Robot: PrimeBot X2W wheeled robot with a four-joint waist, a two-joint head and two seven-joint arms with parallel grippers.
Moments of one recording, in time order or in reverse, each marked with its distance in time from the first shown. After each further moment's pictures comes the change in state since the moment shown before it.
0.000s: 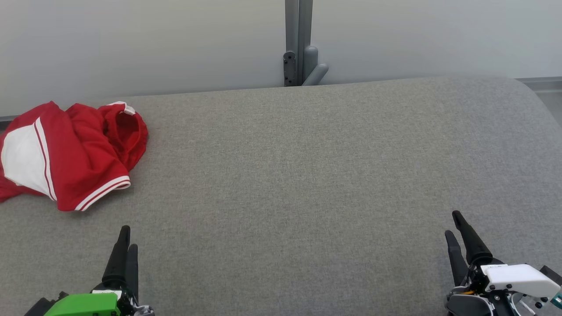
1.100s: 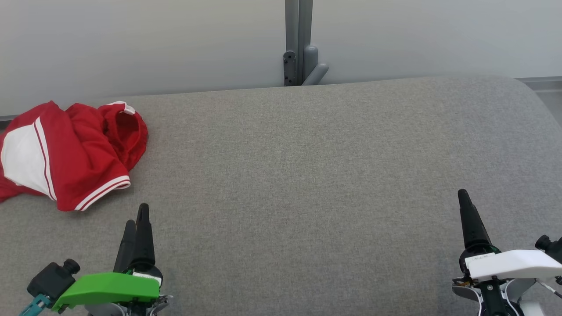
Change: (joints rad) left arm -0.005 0.001 -0.101 -0.142 0.540 0.081 -0.137; right arm -0.001 -0.003 0.013 -0.119 -0.517 0.000 -0.136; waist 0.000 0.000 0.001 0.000
